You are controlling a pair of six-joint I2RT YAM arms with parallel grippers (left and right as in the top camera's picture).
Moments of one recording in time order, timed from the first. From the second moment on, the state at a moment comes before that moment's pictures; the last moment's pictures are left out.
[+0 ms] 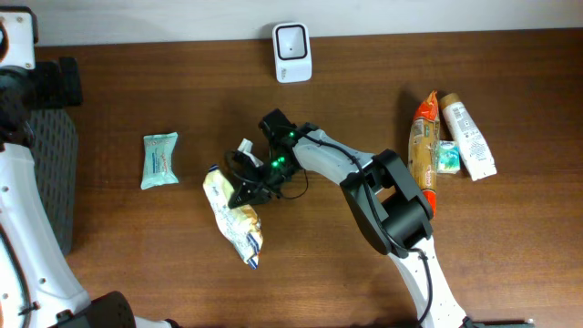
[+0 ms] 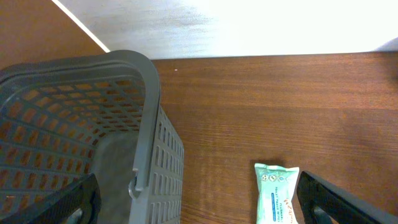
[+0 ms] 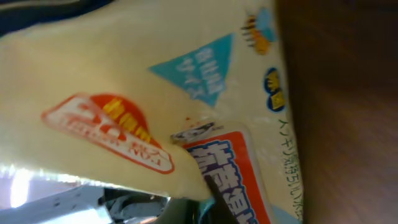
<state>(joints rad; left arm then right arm) 0.36 1.64 2.00 -1.04 0.03 0.31 0.61 2.39 1.70 -0.72 -1.17 0.34</state>
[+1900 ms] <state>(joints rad) 0.36 1.64 2.00 -1.04 0.03 0.31 0.63 2.37 1.97 -1.20 -0.39 0.23</state>
